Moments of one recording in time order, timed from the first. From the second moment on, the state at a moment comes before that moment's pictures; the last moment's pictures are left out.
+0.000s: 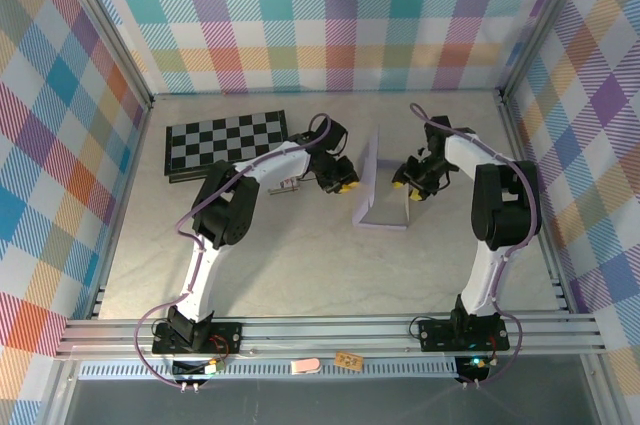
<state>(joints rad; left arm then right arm) -0.62 2.24 1.75 -0.60 0.40 -1.00 0.12 1.94 1.35 -0.86 -0.41 0.57</state>
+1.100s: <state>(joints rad) -0.55 2.35 1.86 -0.48 0.50 -1.06 0.31 1.90 1.23 -0.80 -0.36 1.12</state>
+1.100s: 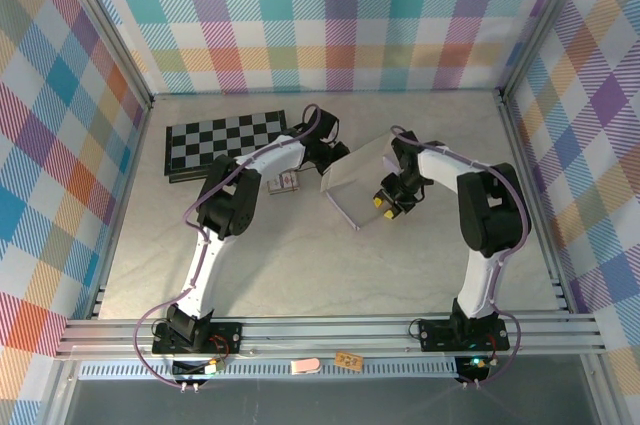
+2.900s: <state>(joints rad) -0.57 2.53 2.17 -0.62 0.57 -1.03 0.05 1.89 1.27 -0.81 -0.41 0.65</state>
